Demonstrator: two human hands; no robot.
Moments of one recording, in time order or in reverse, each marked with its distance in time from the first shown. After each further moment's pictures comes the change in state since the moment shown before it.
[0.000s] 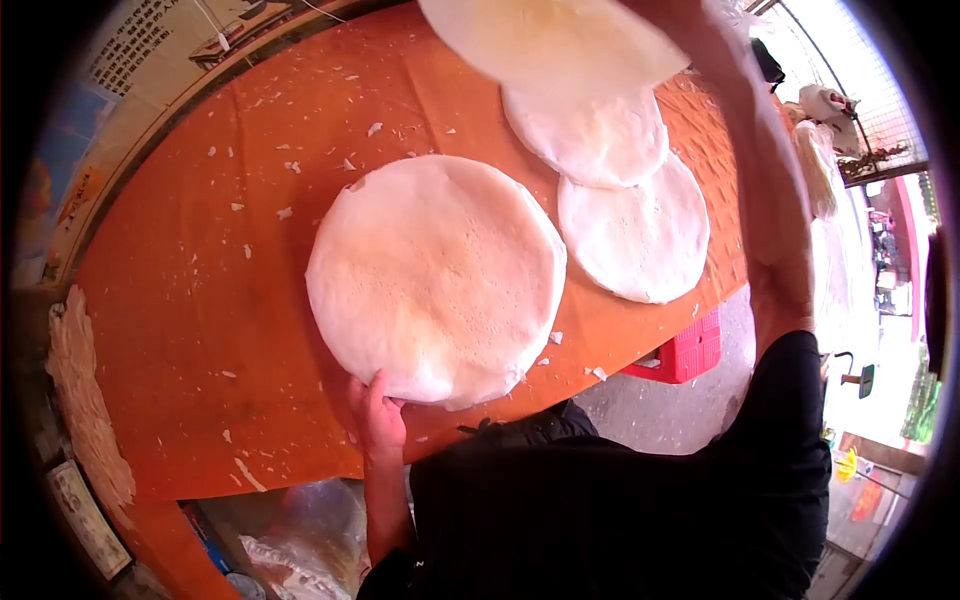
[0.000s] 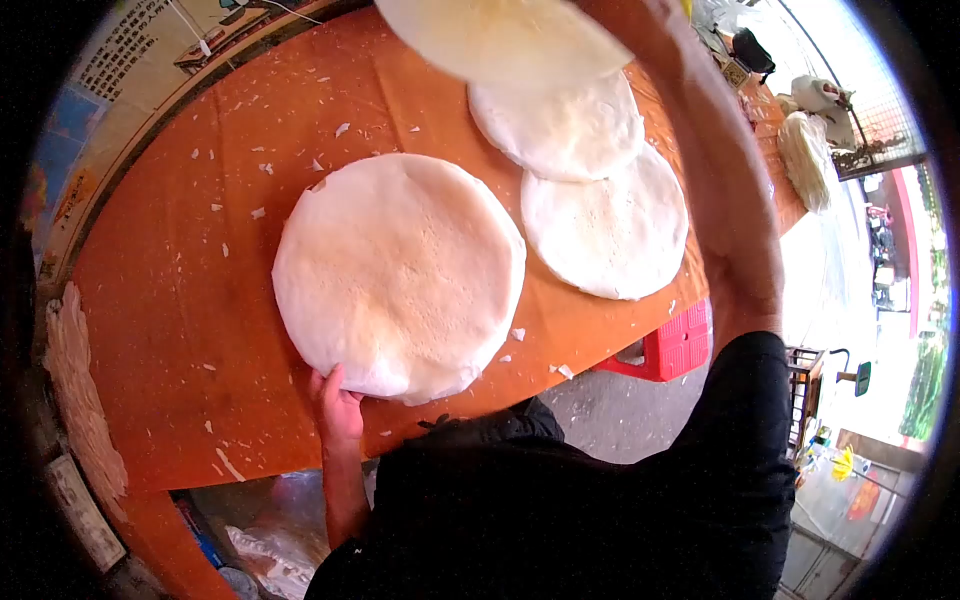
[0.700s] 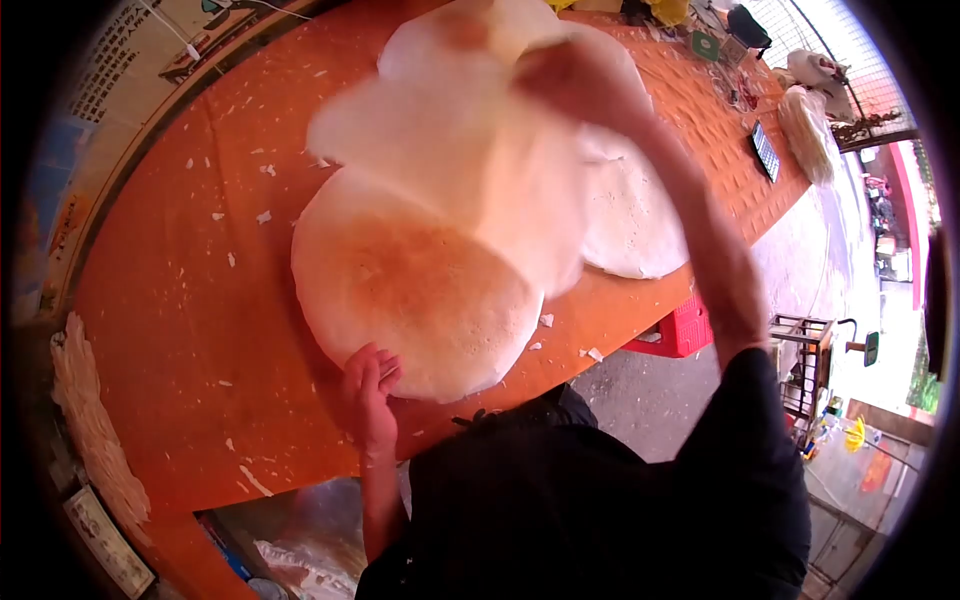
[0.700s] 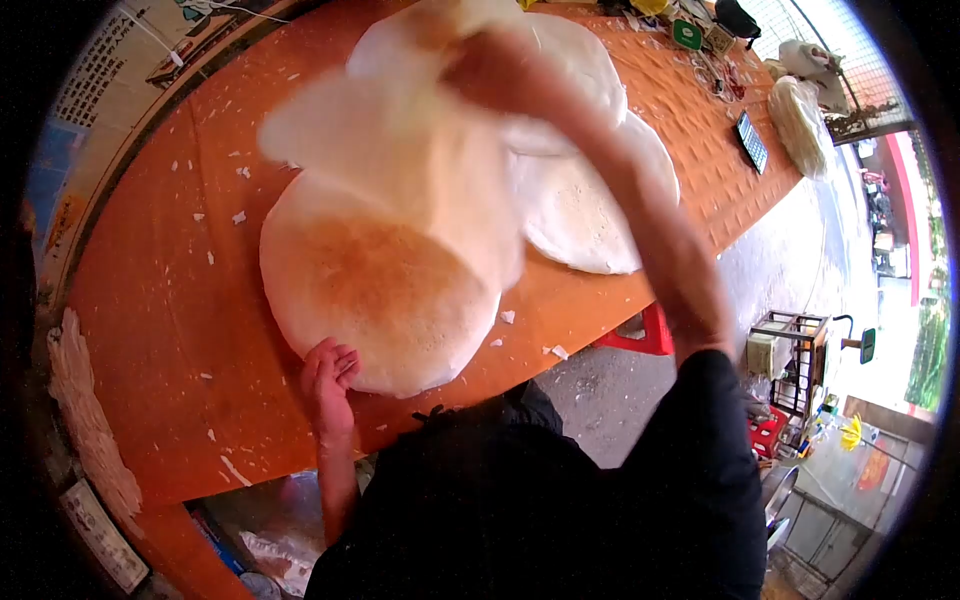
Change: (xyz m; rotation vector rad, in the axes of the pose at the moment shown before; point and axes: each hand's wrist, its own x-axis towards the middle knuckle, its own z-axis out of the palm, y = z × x) left_hand 0.001 0.006 0.011 0.308 -0.105 0.028; right_hand -0.122 -0.022 0.039 0.627 -0.451 0.103
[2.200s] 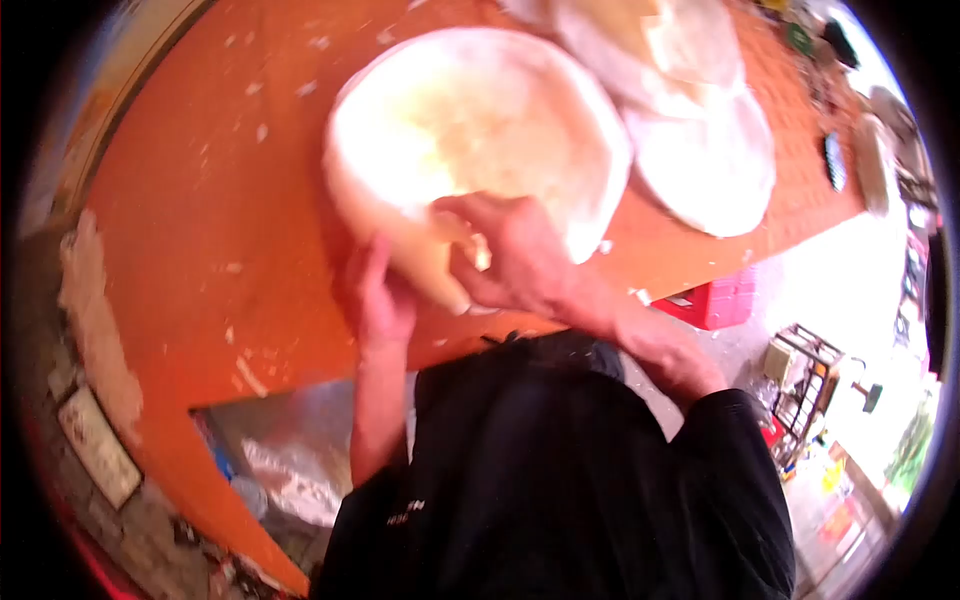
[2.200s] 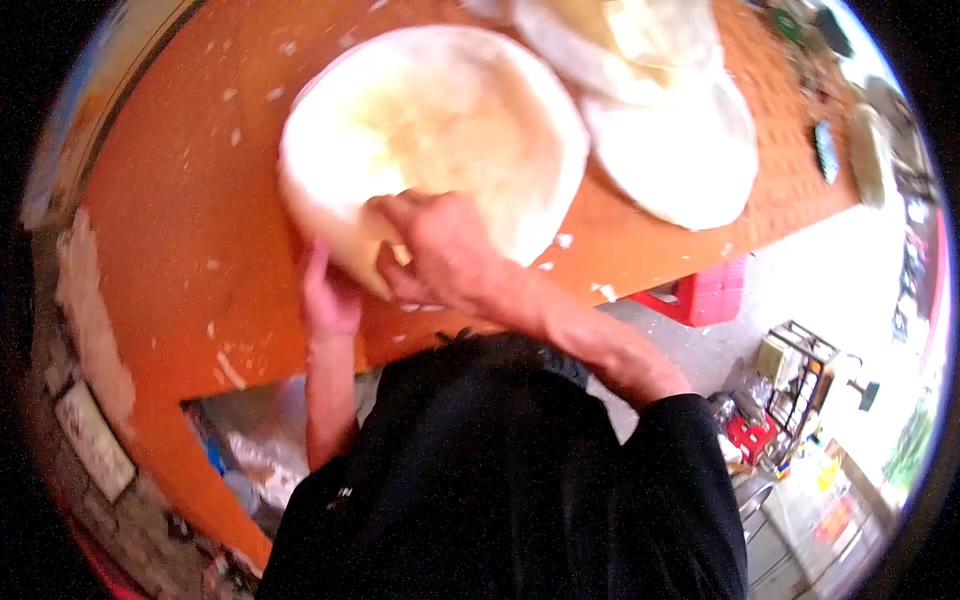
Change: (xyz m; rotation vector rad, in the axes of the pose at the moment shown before) left_hand 0.017 0.007 -0.010 -0.450 0.019 0.052; right_hand -0.141 -0.147 0.157 0.607 -0.070 -0.084
